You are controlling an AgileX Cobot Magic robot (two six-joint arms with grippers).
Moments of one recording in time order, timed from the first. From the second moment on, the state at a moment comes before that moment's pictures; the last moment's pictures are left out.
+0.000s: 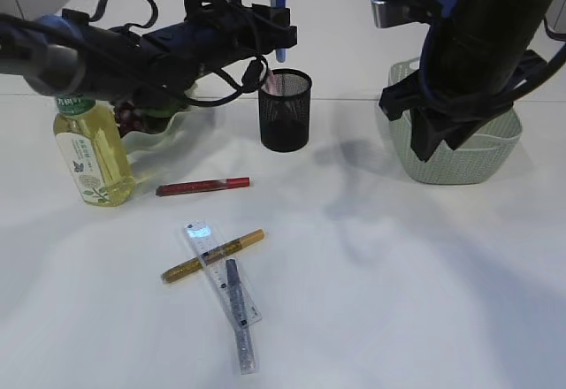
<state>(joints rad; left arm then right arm) -0.47 2.19 -1.54 0.24 -0.51 -0.38 0.37 1.73 -1.51 -0.04 1.23 0.02</state>
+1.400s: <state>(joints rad) -0.47 2.36 -1.65 0.18 -0.56 -0.38 0.37 1.73 -1.51 -0.06 1.23 0.02</state>
